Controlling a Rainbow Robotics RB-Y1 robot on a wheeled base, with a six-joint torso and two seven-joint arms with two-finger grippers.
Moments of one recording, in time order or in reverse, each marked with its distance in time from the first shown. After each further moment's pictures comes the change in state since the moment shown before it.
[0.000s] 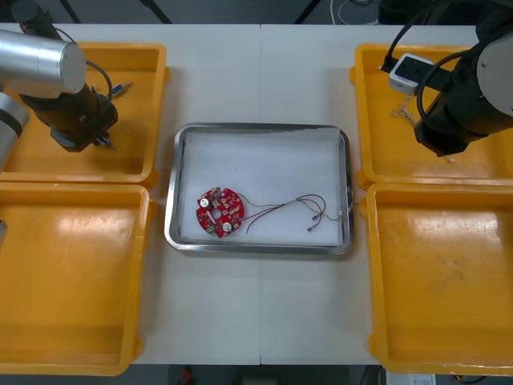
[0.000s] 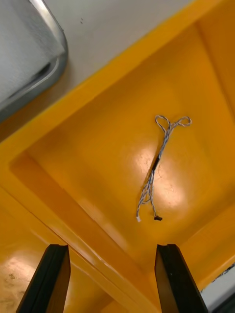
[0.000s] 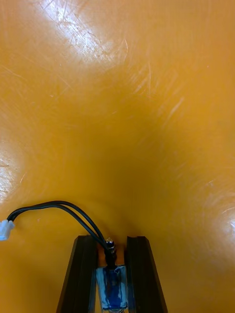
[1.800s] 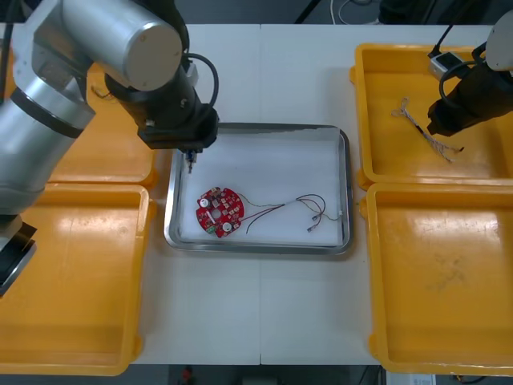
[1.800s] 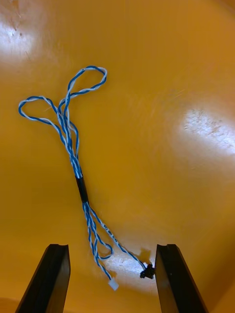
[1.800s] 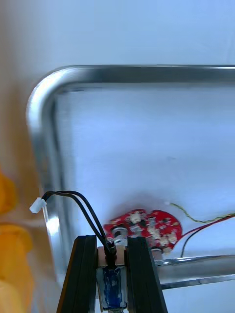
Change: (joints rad) right arm -0.220 0.064 -0.162 0.950 0.038 -0.465 0.000; left arm -0.006 -0.080 -0.237 -0.660 0.254 0.407 -0.262
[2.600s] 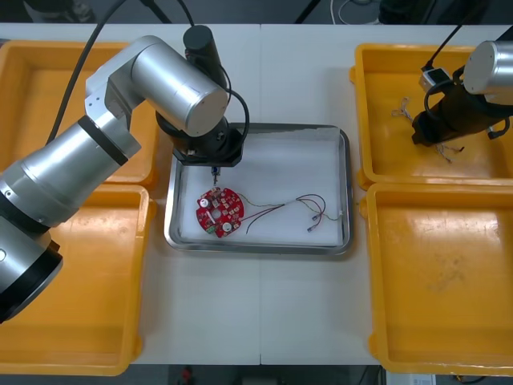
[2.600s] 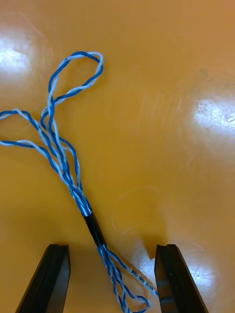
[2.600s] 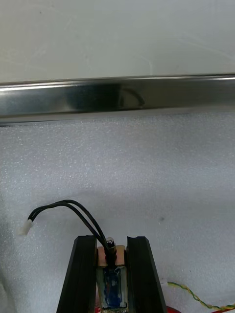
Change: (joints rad) right arm -0.001 0.043 0.014 0.130 0.000 -0.143 -0.145; left arm -0.019 -0.072 -0.182 0.223 -0.100 -0.271 0.000
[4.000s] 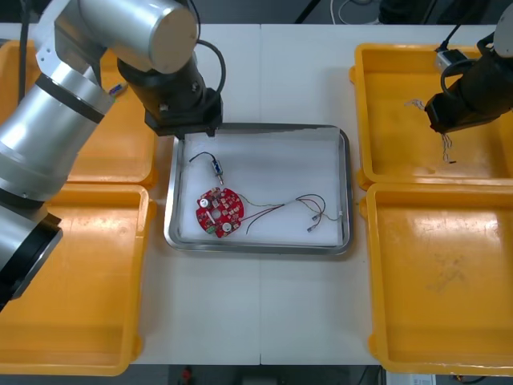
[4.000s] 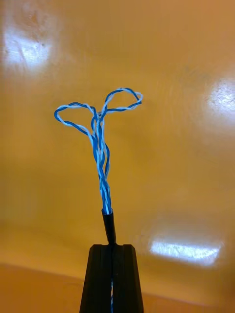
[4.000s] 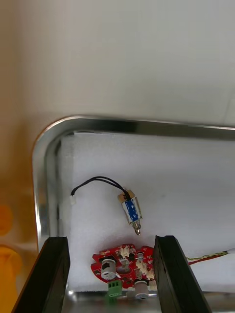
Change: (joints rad) right arm -0.004 -0.008 -0.106 -0.218 0.003 0.321 -0.012; left arm -0.044 -0.001 0.266 -0.070 -0.015 0.264 0.000
